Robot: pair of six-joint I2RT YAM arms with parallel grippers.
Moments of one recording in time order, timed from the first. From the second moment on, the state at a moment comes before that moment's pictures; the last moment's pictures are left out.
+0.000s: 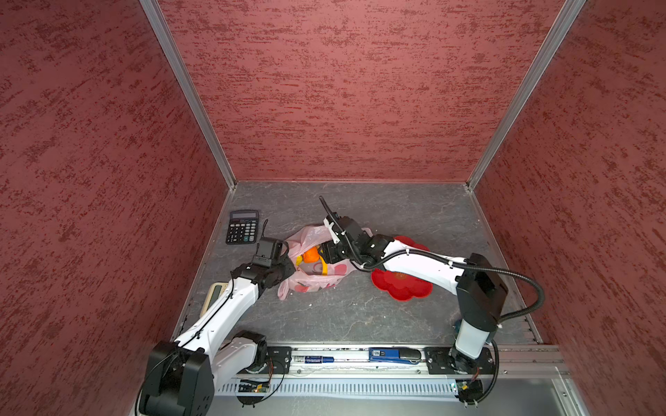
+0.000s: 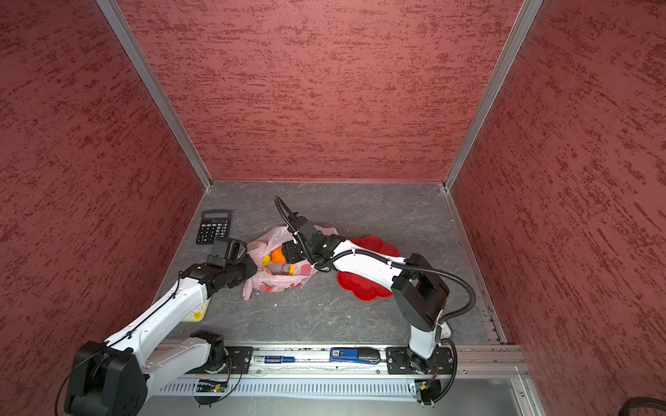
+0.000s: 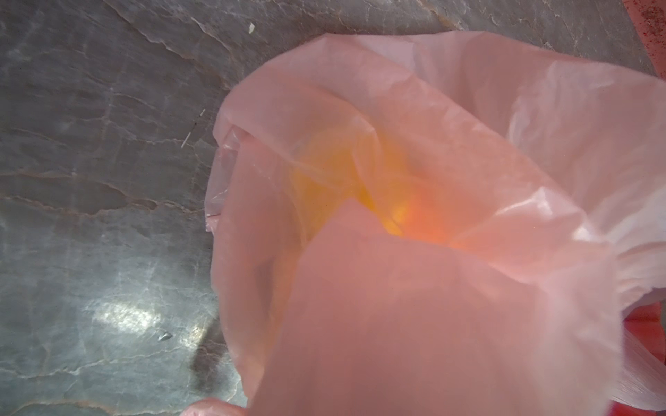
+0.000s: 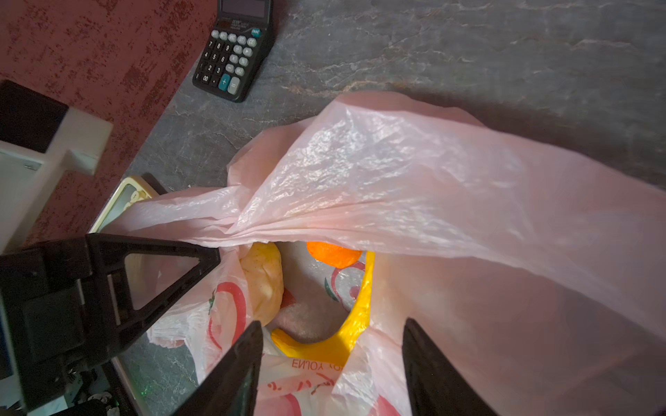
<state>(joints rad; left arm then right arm) -0.24 1.05 0.62 -0.56 0.02 -0.78 0.92 1.82 1.38 -0.30 -0.04 0.48</state>
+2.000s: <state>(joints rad) -0.24 1.02 0.58 -0.55 0.02 -0.79 0.93 2.23 1.68 -0.31 -0.02 0.48</state>
